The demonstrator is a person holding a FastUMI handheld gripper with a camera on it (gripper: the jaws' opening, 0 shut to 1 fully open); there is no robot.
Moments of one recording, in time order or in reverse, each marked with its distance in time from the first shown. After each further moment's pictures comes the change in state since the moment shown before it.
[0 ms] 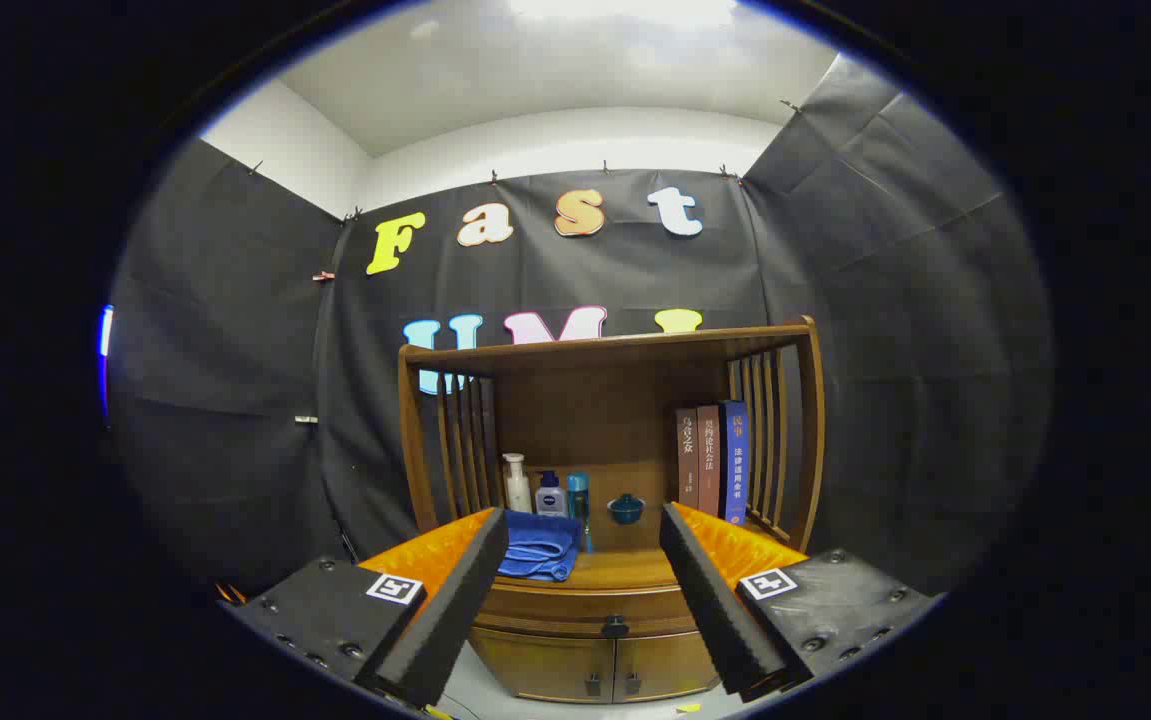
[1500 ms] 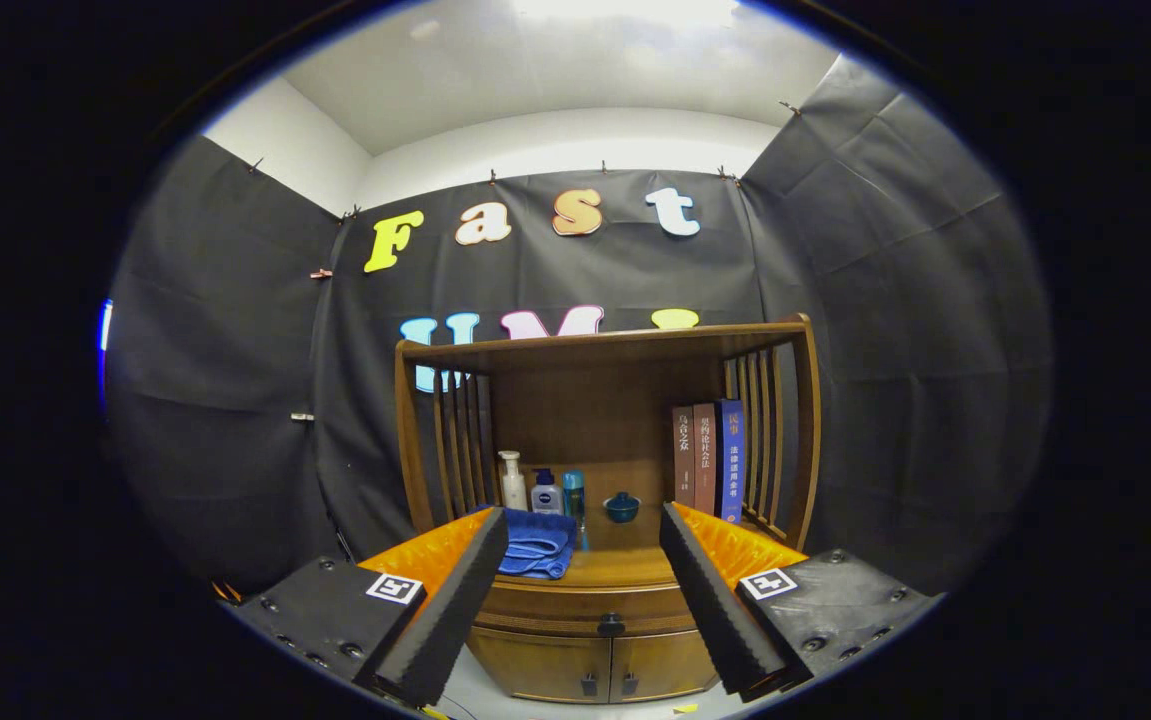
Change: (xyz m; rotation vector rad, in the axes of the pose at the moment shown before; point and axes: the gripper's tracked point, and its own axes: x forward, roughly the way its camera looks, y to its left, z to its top) arm -0.001 -0.005 -0.013 -0.004 0.000 -0.013
